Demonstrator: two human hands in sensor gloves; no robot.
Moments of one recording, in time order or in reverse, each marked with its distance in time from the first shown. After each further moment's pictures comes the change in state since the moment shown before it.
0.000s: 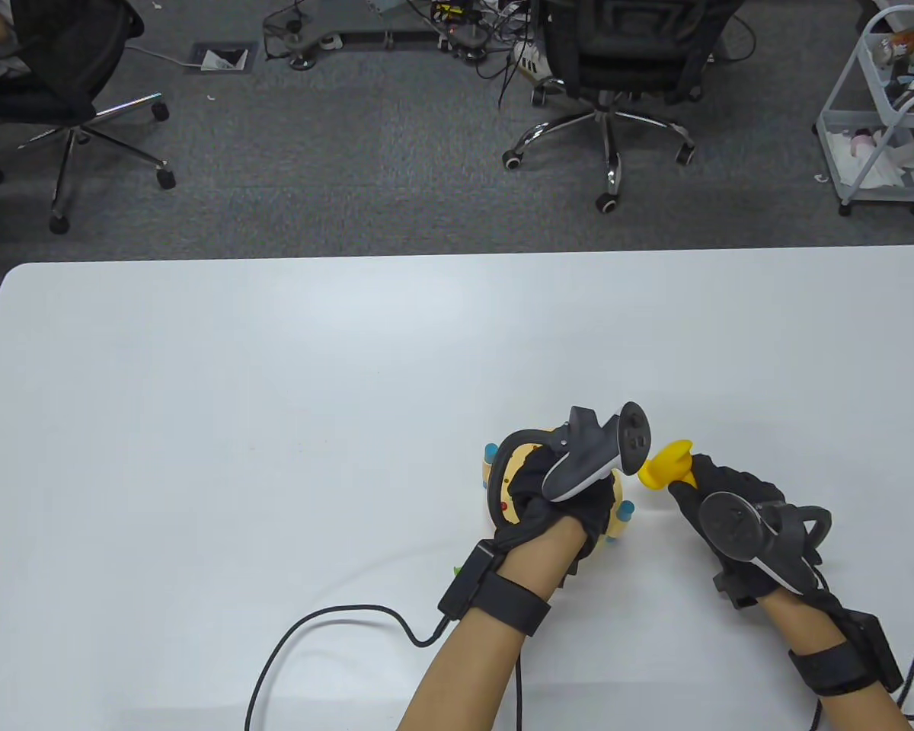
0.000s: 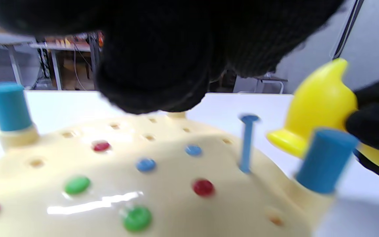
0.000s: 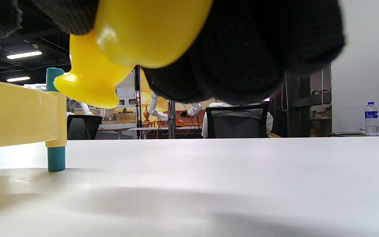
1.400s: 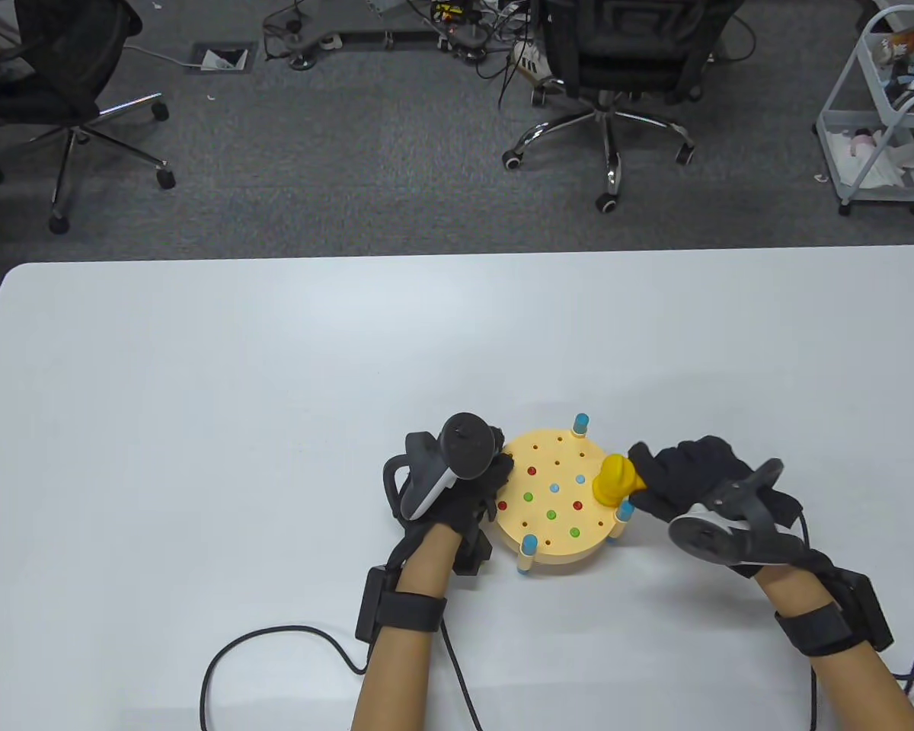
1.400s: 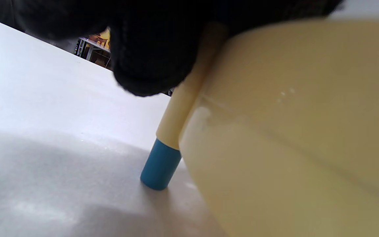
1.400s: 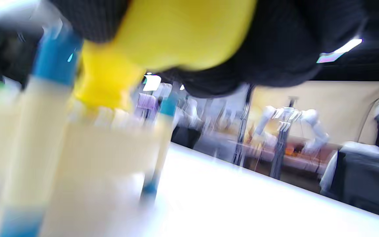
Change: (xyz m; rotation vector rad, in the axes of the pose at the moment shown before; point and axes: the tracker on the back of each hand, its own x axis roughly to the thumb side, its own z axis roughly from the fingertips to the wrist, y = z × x) left_hand -0.128 -0.080 -0.014 0.122 0.056 0.367; right_hand 0.048 -0.023 -0.014 -0.154 -0.547 0.157
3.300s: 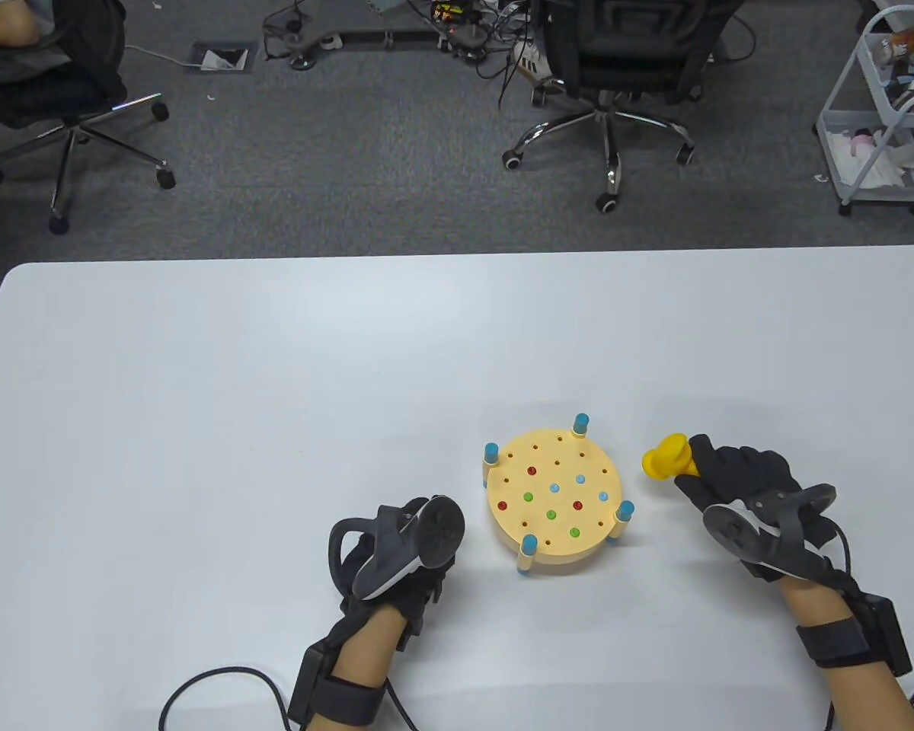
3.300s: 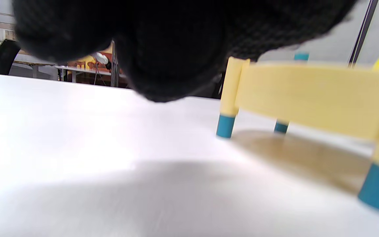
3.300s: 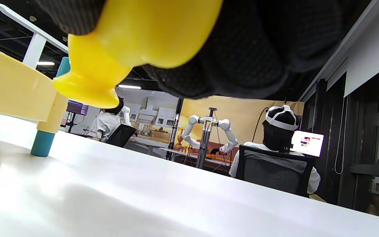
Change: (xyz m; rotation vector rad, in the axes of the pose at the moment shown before) left_hand -0.028 0.022 0.087 0.016 -0.093 -0.252; right_hand -0.044 0.040 0.038 0.013 0.275 0.014
